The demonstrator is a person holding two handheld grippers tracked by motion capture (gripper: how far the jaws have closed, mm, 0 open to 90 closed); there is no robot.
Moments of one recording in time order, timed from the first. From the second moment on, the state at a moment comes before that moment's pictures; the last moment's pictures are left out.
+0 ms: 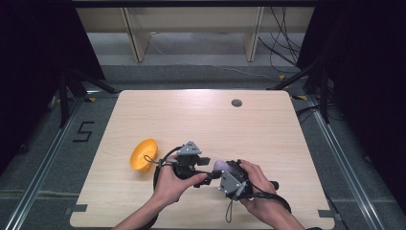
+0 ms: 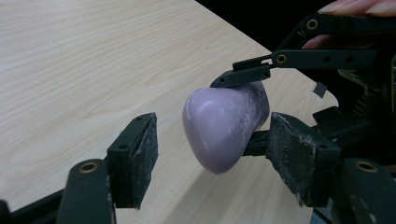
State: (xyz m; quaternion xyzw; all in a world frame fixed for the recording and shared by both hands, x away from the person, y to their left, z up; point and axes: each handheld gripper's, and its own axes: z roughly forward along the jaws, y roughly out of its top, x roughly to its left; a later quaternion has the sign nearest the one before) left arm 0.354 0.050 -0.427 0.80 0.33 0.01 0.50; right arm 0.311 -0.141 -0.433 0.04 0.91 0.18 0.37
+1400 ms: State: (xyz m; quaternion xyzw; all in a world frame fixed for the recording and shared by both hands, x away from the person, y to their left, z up) left arm 0.364 0.041 -0.438 0.79 0.36 -0.05 0.50; right arm 0.310 -0.137 -0.433 0.01 0.91 0.19 0.37
